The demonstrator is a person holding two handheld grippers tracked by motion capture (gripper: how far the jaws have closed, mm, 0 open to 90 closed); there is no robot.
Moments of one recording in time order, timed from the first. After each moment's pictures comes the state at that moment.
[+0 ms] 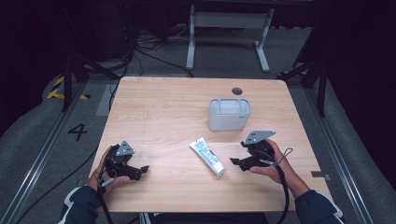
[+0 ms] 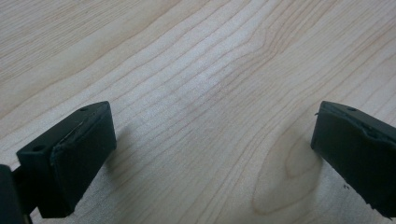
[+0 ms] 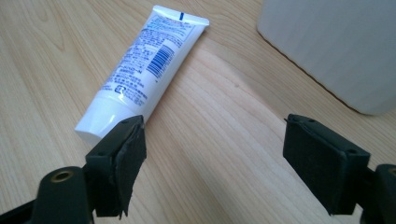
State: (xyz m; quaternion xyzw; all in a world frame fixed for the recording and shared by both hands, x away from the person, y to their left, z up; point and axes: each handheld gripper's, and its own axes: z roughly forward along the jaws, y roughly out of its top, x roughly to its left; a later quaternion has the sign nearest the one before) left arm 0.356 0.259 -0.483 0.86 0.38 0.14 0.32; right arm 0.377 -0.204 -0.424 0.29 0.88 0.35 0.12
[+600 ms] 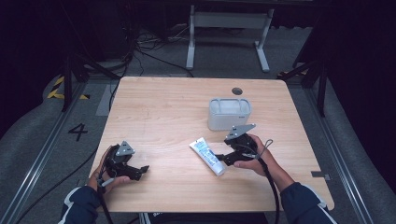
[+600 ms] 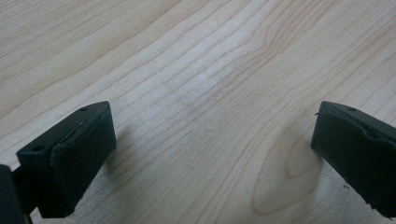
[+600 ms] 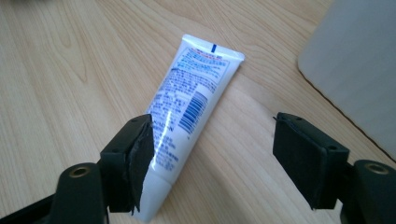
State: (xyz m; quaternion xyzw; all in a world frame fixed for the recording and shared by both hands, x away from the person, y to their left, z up) left arm 0.356 0.259 -0.483 0.86 0.38 0.14 0.33; right arm 0.394 -0.154 -0.421 0.26 0.90 0.34 0.10
